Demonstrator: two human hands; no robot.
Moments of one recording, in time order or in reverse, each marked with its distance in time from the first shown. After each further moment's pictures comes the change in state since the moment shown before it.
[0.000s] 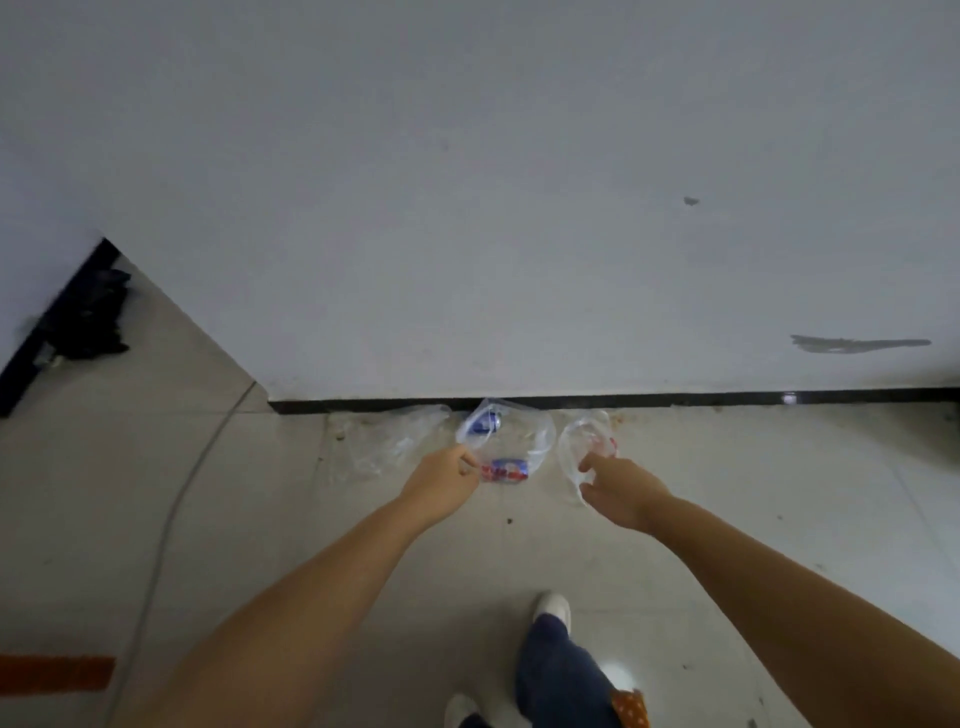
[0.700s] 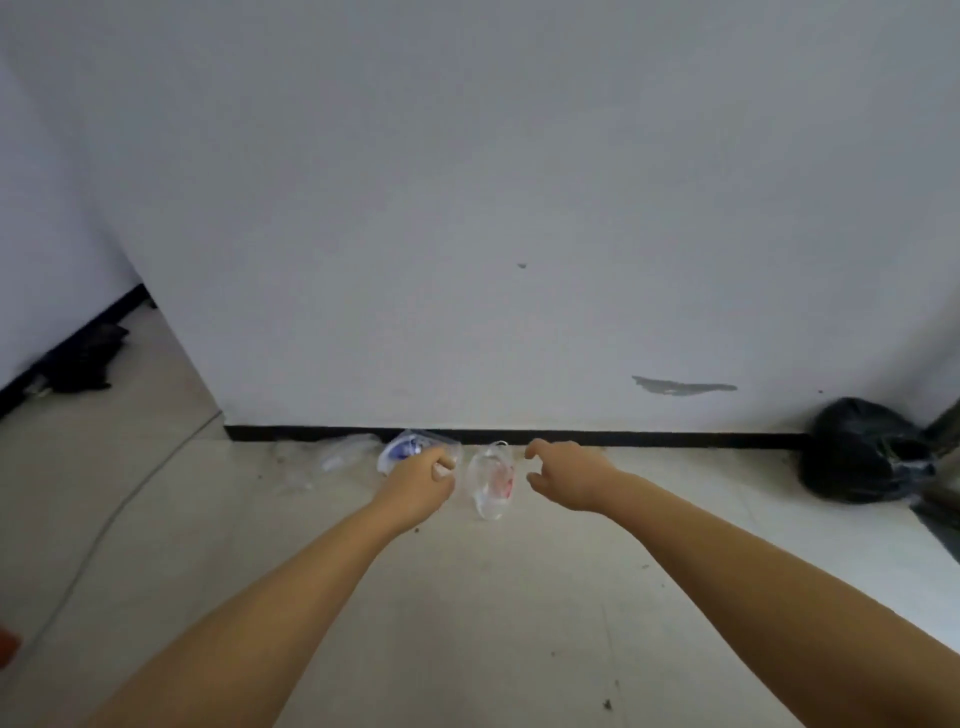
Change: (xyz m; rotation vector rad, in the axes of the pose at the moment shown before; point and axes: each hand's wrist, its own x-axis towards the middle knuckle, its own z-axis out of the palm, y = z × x) left_hand -0.303 0.129 0.216 -0.004 0.188 0.202; right_hand -0.335 0.174 -0.002 -0.199 0.252 -0.220
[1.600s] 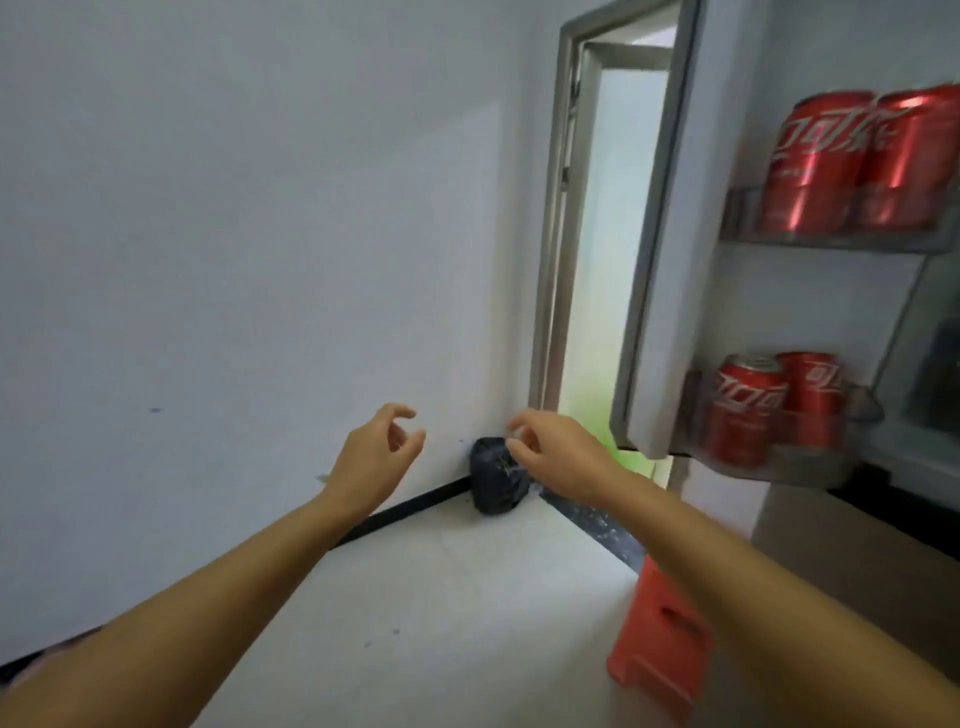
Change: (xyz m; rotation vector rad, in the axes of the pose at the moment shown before) left_hand -0.333 0.404 0.234 -0.093 0.058 0.849; right_hand -0.587 0.244 -0.100 0.141 0.724 0.384
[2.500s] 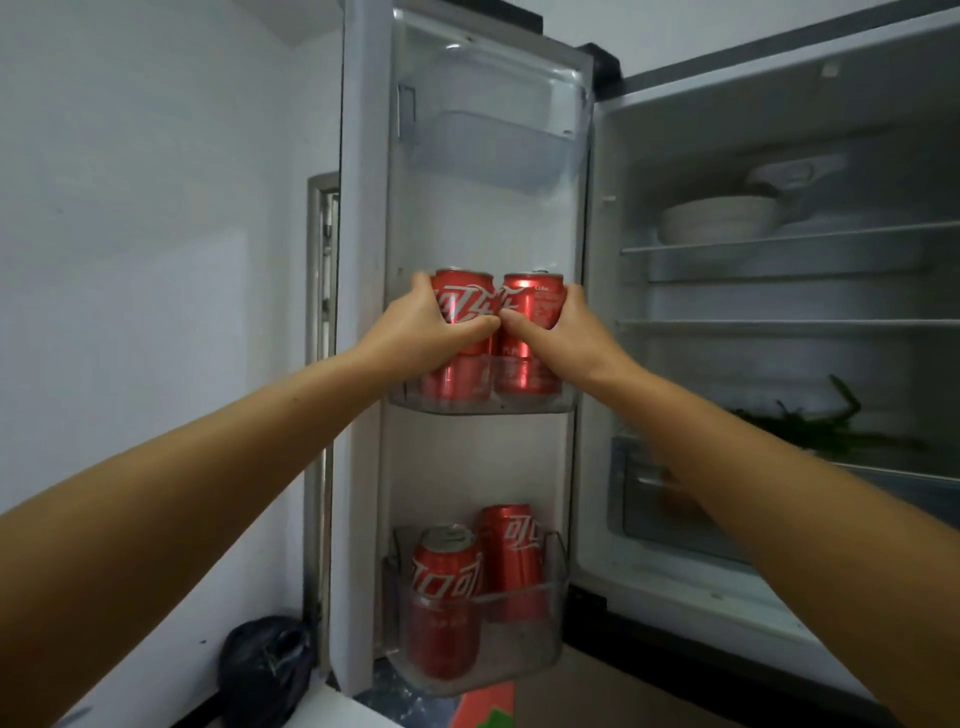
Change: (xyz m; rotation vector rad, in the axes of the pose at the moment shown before) left_hand 0.166 0.376 0.110 -0.334 -0.119 0.533; right_hand -0.010 0.145 -0.324 0.162 0.774 0.205
